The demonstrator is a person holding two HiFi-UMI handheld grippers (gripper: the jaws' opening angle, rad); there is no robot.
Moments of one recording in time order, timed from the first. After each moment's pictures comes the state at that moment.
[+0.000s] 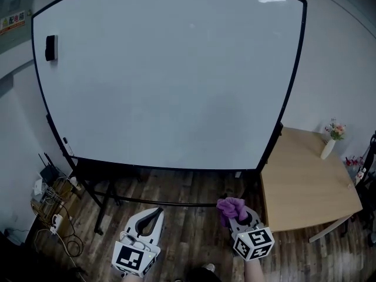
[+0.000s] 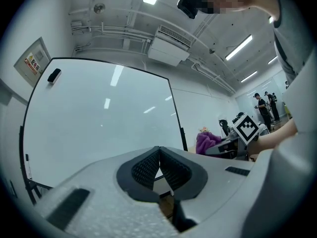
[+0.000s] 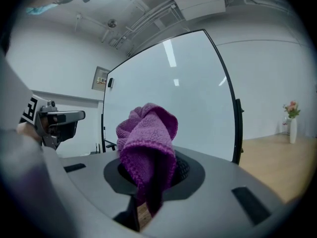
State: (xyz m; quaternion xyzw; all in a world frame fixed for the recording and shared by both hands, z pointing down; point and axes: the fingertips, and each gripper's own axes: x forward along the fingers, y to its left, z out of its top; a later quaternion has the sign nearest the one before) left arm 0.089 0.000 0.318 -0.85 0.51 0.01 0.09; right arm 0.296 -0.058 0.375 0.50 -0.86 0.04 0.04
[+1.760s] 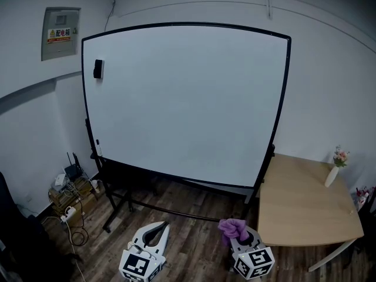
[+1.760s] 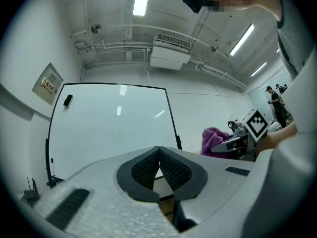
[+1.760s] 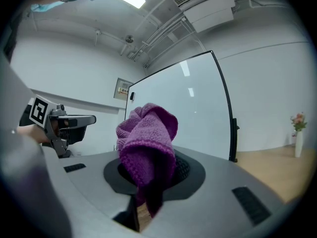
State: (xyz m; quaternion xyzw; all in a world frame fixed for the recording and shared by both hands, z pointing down) left arm 0.184 0.154 0.293 -0.81 0.58 0.02 0.10; right arm 0.373 0.086 0.331 0.42 -0.91 -0.01 0.02
